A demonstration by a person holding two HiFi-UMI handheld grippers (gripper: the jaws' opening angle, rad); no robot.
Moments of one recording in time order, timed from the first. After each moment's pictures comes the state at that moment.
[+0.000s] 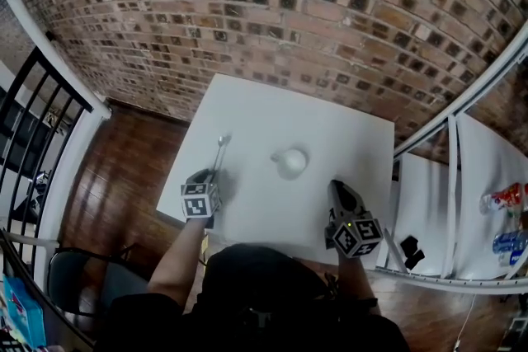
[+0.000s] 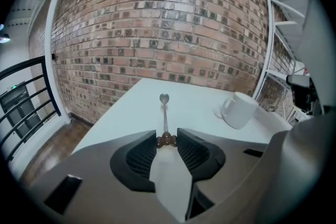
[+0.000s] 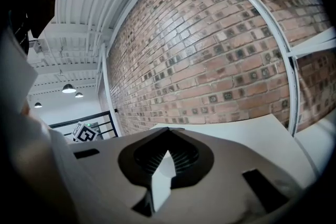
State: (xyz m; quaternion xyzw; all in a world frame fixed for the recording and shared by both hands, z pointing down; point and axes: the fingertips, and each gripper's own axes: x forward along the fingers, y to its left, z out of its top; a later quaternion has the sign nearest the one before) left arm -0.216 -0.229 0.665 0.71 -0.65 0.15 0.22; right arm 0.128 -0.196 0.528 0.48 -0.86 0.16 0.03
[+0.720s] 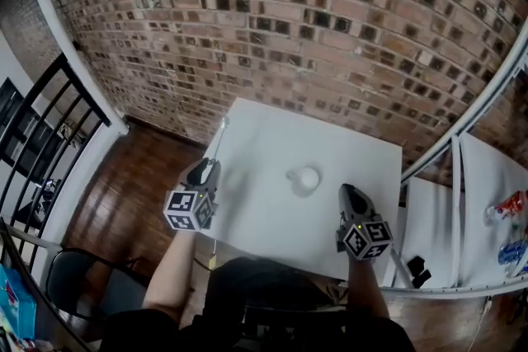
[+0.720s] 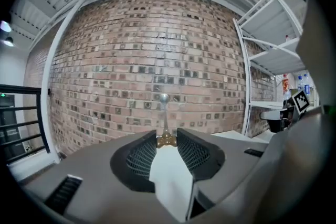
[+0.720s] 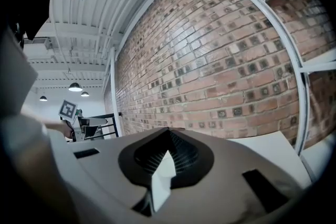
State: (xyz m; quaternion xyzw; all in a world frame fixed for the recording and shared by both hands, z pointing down) left arm -0.236 -0.199 0.472 0.77 -0.64 0.00 0.04; right arm 0.114 -0.198 0.491 0.46 -0.88 0.12 0.01
